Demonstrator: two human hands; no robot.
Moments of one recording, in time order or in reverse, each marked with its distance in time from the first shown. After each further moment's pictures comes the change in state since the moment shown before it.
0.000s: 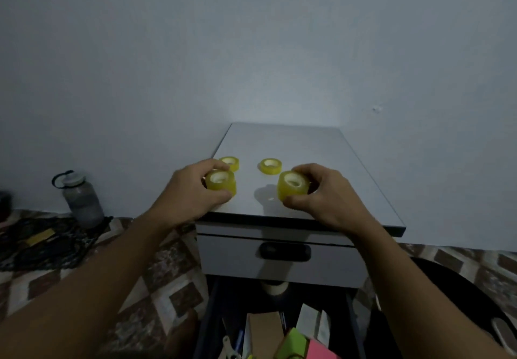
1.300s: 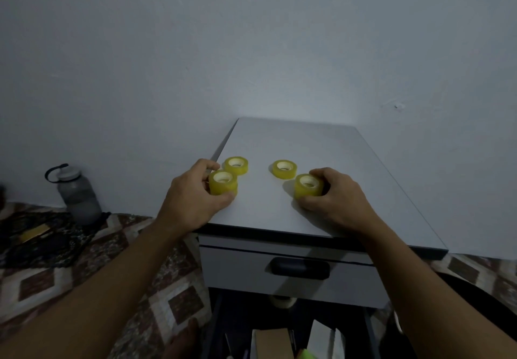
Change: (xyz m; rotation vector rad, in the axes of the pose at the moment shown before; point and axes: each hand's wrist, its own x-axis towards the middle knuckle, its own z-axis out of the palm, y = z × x) left_hand 0.032 -0.048 0.024 -0.011 0.146 -0.033; right_hand 0.057 0.042 0.033 -0.104 0.028 0.106
